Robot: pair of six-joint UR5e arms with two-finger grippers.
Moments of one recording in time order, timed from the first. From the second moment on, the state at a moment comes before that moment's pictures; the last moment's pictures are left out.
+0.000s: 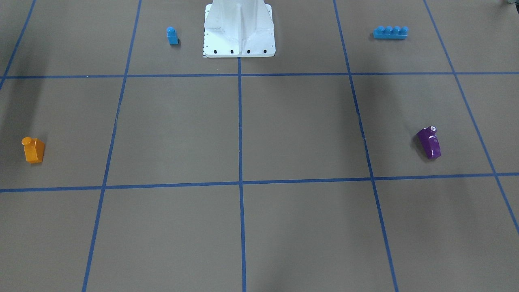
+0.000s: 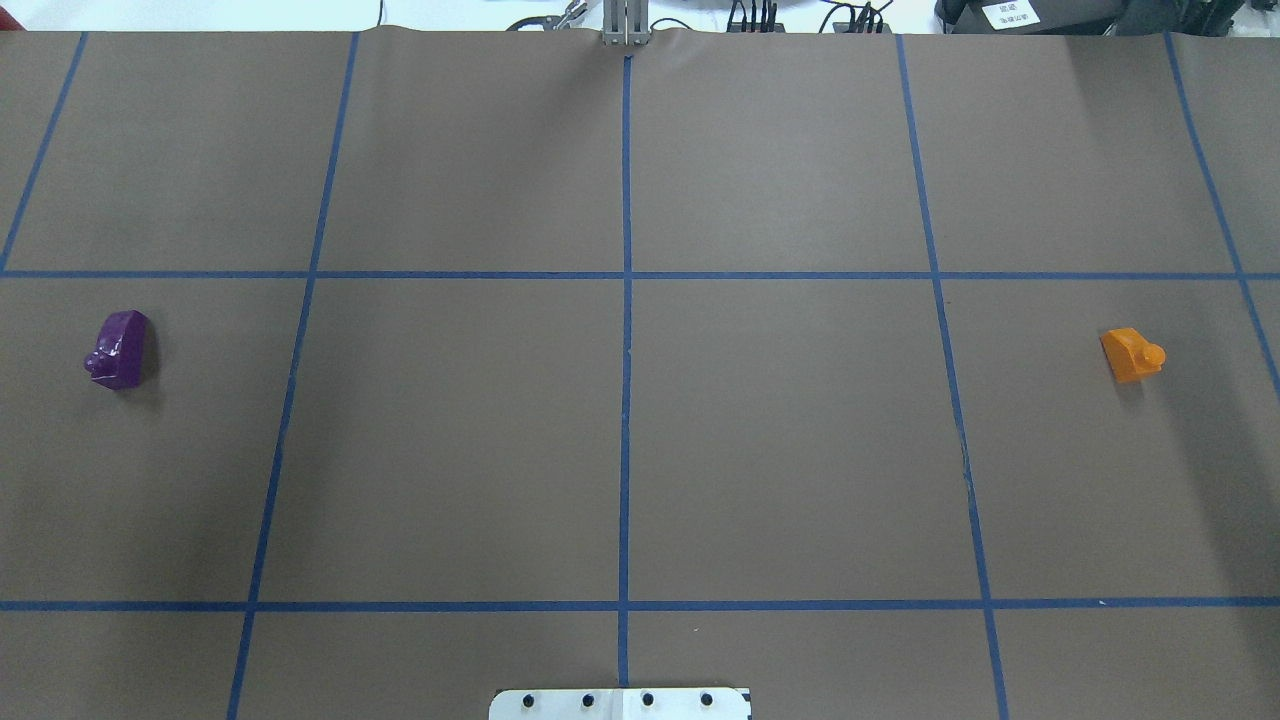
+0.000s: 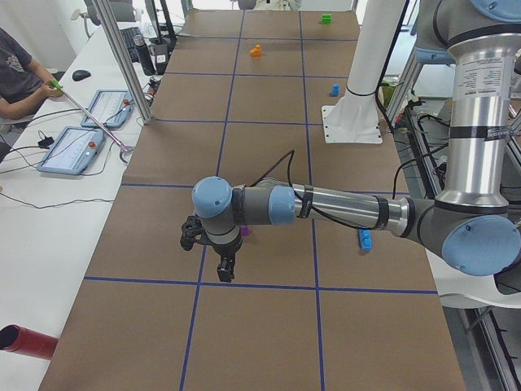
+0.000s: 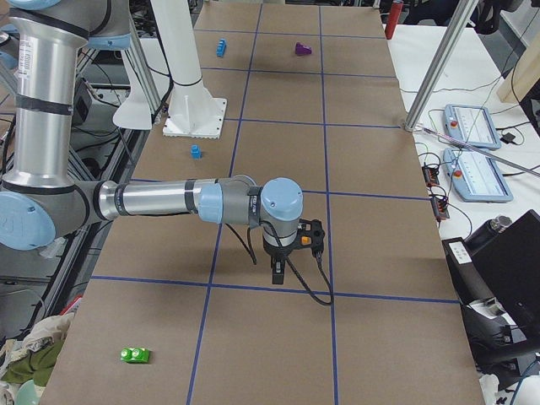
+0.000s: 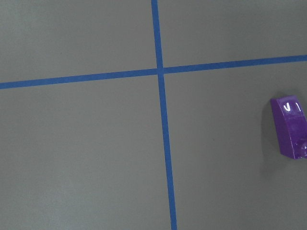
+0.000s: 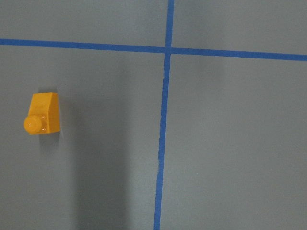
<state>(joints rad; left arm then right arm) -1.56 -1.55 -1.72 -1.39 -2.35 0.13 1.59 -1.74 1.85 -1.71 2.35 -0.08</state>
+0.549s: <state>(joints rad) -1.57 -1.57 -1.73 -1.39 -2.35 0.12 1.59 -1.74 1.85 -1.71 2.36 -0.08</state>
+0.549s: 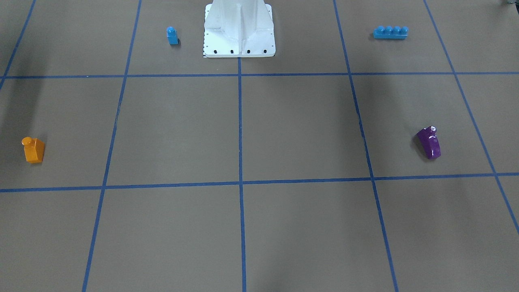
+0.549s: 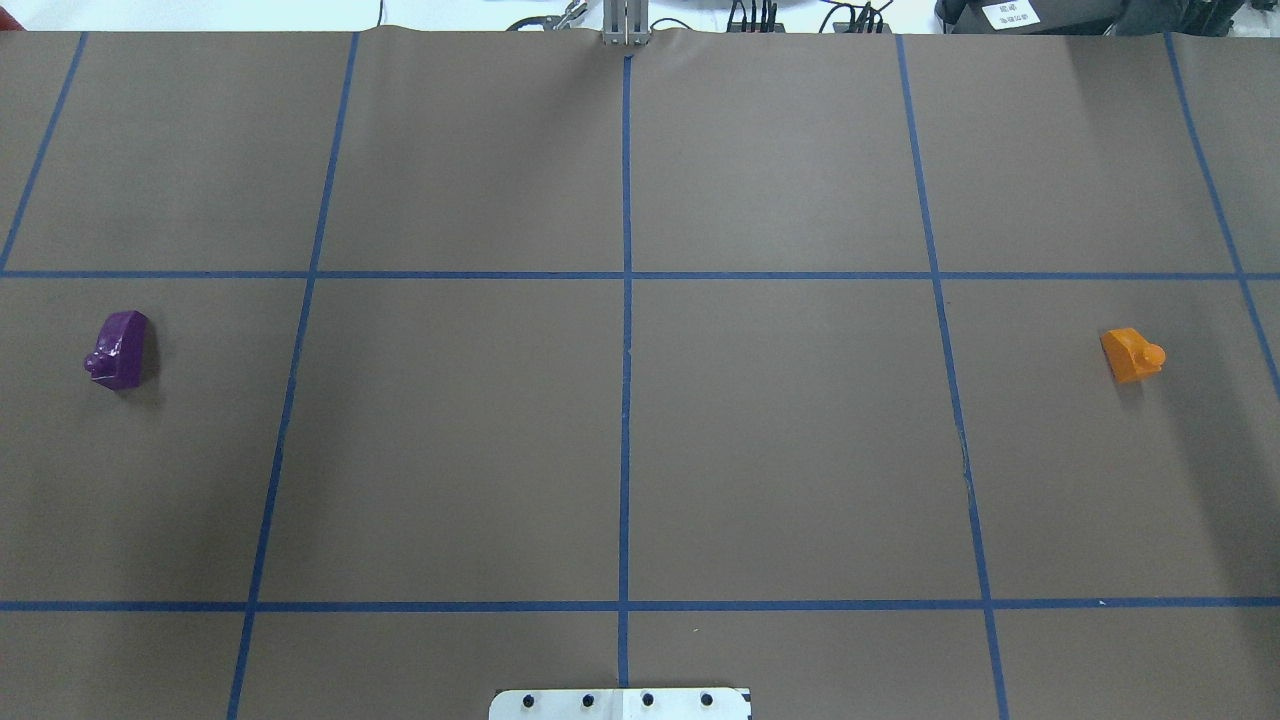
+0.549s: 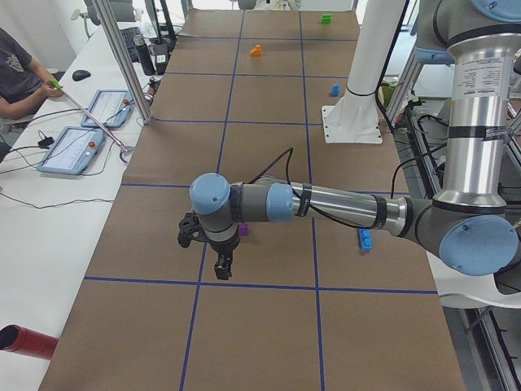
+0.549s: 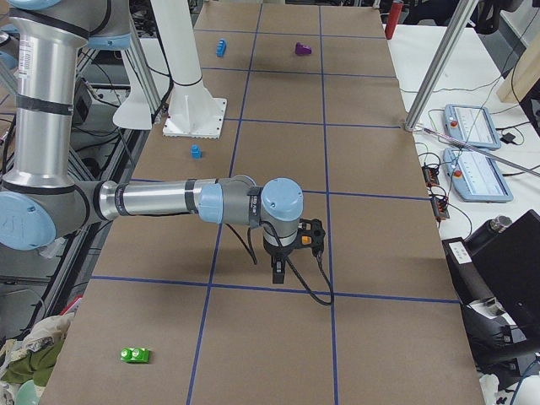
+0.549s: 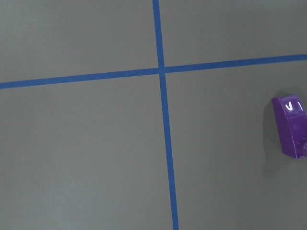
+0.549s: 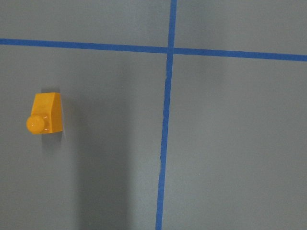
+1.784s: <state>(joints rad) -1.18 -1.61 -1.72 -1.90 -2.25 -0.68 1.59 -1.66 1.81 -1.69 2.39 -0.07</state>
